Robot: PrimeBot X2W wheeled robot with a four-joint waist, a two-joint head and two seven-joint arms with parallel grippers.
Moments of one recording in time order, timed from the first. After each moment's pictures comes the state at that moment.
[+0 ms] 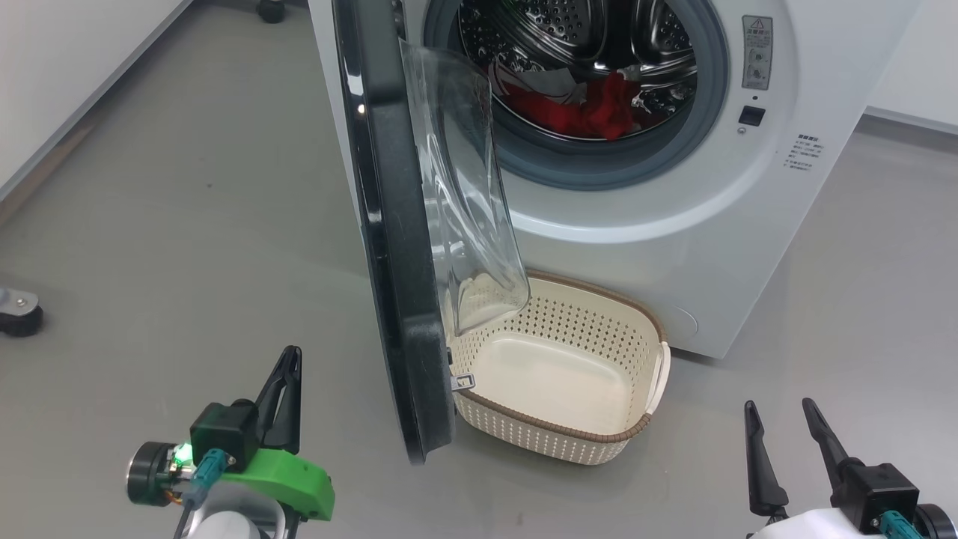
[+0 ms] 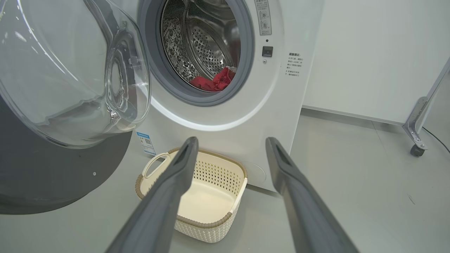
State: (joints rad) left arm -0.13 0.05 -0.24 0.34 -0.27 0.02 -0.25; right arm 0.19 -0.13 0.17 0.09 0.30 -0.11 -0.26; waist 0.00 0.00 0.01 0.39
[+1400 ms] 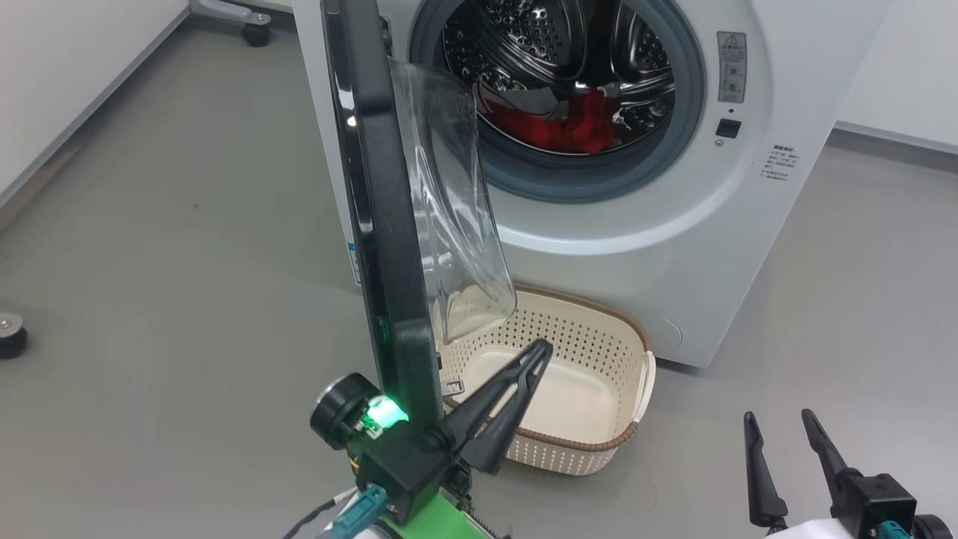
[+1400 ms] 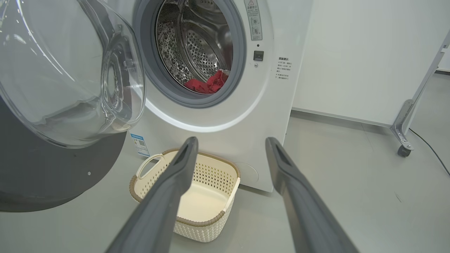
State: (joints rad) left arm -0.17 0.05 -0.63 -0.17 -0.31 -0.09 -0.15; right arm 0.21 -0.11 0.14 0.09 0.26 -0.09 -0.26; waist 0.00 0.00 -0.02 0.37
